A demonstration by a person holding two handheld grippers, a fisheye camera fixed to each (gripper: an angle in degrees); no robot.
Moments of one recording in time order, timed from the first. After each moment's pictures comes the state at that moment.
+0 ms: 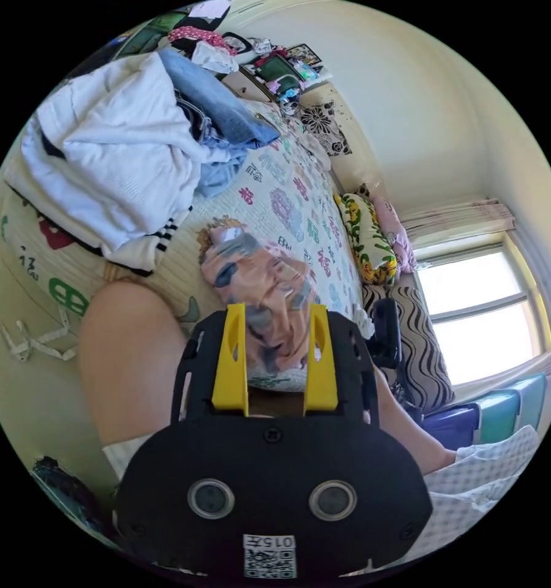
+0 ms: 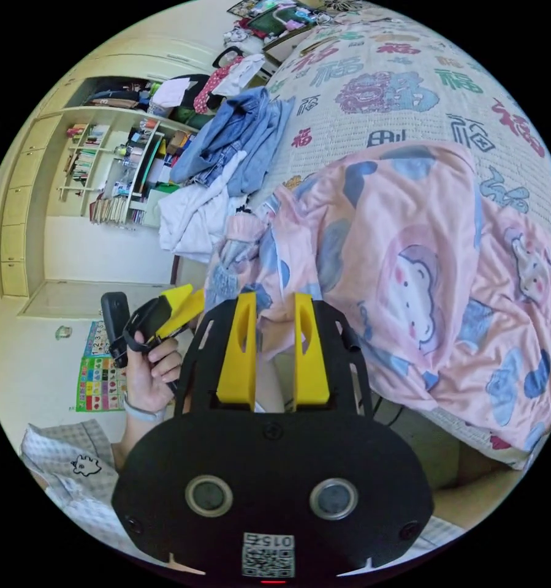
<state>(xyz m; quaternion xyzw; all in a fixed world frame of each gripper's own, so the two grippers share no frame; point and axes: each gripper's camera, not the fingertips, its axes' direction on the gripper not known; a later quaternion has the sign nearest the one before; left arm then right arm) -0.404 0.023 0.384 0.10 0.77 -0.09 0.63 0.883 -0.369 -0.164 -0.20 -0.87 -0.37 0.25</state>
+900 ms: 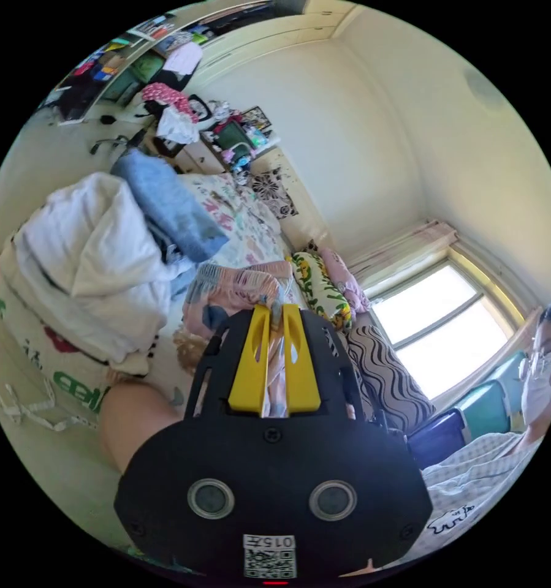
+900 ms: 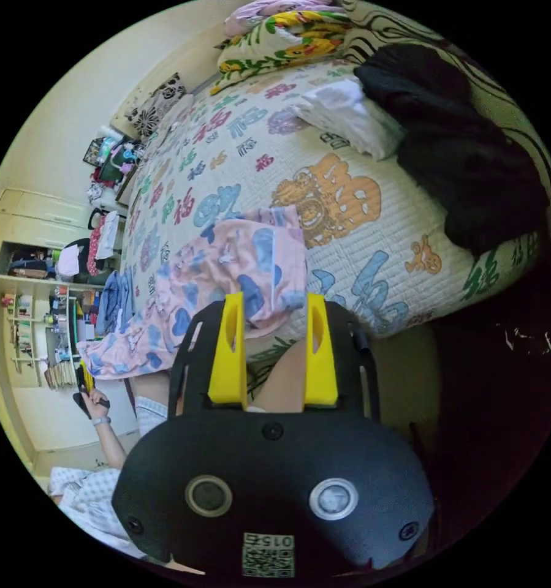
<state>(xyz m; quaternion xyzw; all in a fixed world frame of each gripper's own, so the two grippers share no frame) -0.495 0.072 0.301 0.25 0.79 -0.15 0.54 0.971 -0.404 0.165 -0.34 -0.79 -0.09 0.50</state>
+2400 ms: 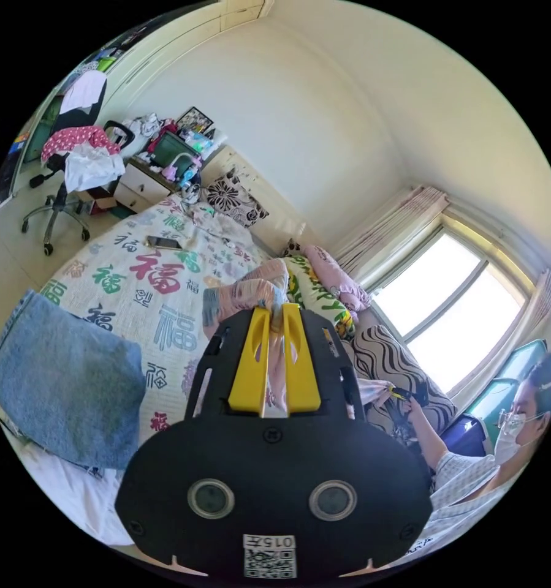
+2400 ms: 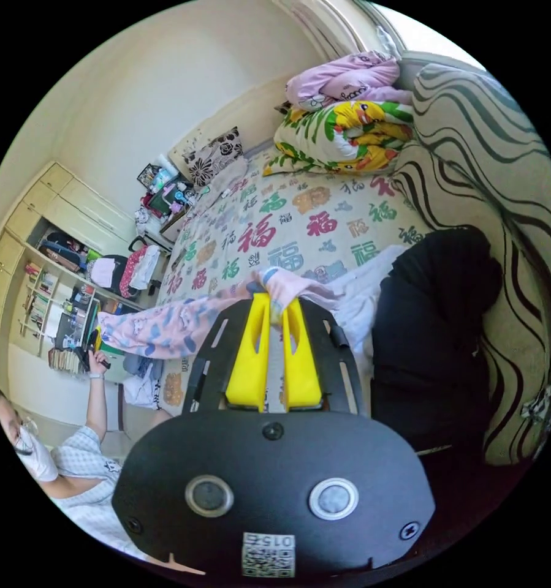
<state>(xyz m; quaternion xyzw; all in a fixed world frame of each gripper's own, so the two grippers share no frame) -0.499 -0.116 0.091 0.32 0.76 -0.07 0.56 1.167 -0.686 0.203 -0.17 -0.85 -0.05 0.50</state>
